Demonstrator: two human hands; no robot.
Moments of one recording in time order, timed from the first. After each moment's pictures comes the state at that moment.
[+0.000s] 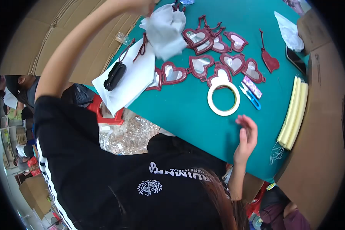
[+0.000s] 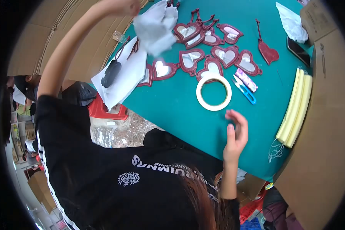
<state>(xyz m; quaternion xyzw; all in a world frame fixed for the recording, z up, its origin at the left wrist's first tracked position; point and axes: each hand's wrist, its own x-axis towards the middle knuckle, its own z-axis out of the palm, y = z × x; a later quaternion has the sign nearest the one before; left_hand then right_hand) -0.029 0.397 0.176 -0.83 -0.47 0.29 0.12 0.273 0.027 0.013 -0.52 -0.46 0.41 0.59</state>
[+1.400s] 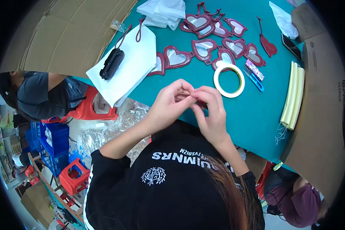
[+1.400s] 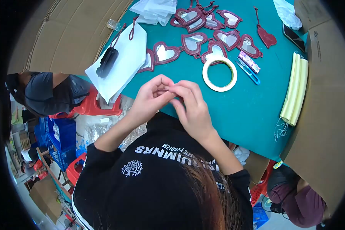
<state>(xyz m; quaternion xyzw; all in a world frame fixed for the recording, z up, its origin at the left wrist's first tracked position) 0.012 0.089 0.057 -0.49 -0.40 -0.38 -0.67 0.163 0.056 0.048 -0.44 -0.69 0.26 0.51</state>
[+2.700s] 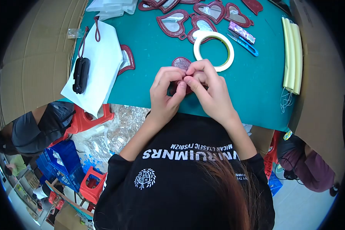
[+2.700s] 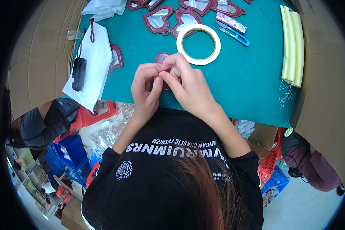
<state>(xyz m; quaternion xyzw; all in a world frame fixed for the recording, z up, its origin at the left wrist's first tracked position) 0.042 0.088 0.001 -0.67 -0.39 -0.45 -0.44 0.193 0.066 0.041 -0.56 -0.49 0.53 0.40</state>
